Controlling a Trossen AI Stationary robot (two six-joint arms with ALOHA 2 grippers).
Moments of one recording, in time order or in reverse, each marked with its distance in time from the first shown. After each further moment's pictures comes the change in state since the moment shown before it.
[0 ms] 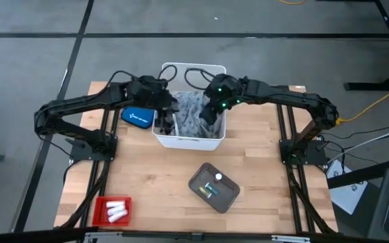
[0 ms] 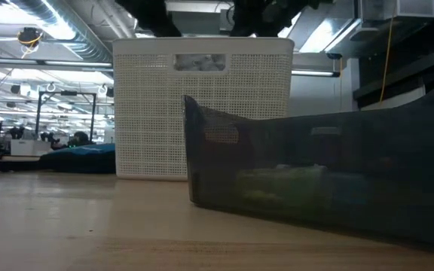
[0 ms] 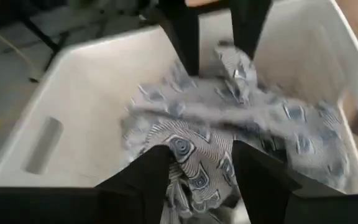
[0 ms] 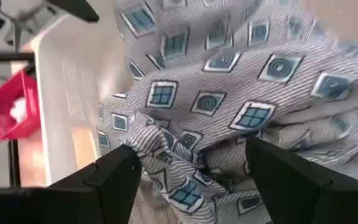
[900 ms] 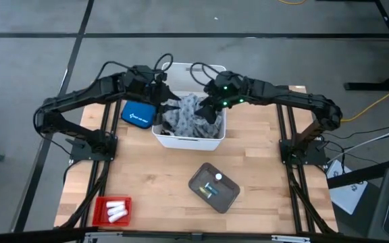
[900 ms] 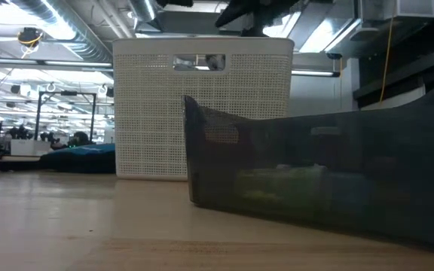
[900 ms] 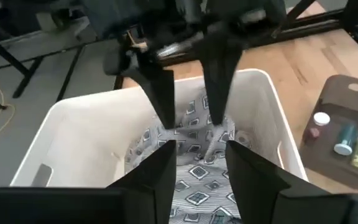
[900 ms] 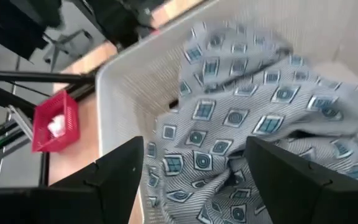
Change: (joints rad) left arm -0.034 0.035 0.265 -0.173 0.113 -0.033; right arm 0.025 -0.039 0.001 0.127 -0.026 -0.015
